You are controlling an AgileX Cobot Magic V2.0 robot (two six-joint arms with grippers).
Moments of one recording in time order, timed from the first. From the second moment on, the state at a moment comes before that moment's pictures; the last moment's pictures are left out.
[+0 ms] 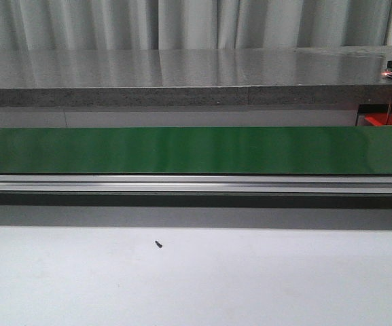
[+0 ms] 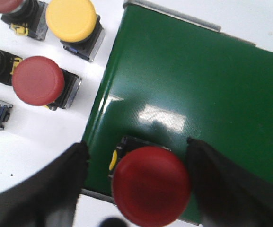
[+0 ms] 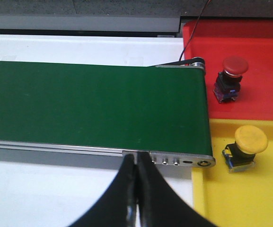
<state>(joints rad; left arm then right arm) 0.27 1.73 -1.39 -0.08 0.89 -0.03 0.00 0.64 -0.54 0.15 0.46 -0.07</state>
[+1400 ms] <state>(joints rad) 0.56 1.82 -1.45 -0.02 0.93 0.27 0.00 0.64 -0.54 0.15 0.45 -0.07</state>
